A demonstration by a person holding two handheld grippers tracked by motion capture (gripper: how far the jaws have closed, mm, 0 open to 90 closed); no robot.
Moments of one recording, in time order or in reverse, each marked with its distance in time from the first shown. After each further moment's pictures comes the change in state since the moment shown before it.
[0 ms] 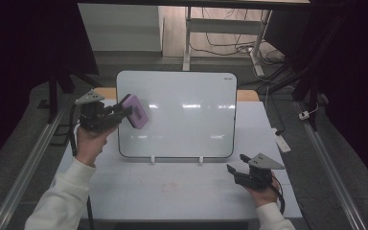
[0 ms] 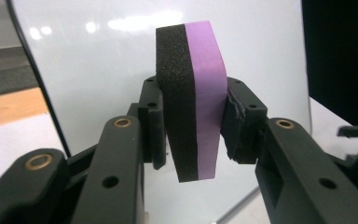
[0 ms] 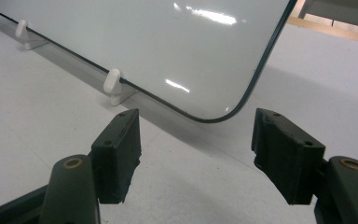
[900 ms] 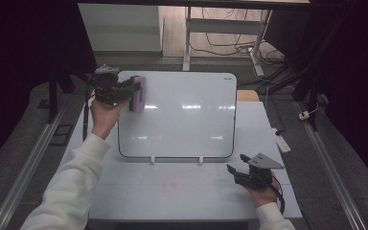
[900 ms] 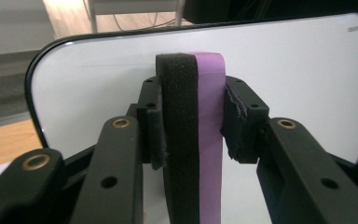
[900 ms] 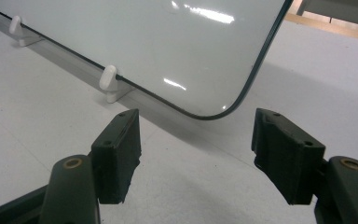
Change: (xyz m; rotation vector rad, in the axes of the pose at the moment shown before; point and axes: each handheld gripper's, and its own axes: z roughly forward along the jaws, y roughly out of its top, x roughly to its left) left arm 0.006 0.051 0.055 0.008 0.125 -0.017; right arm -0.001 -0.001 0.002 0.010 -0.007 0.000
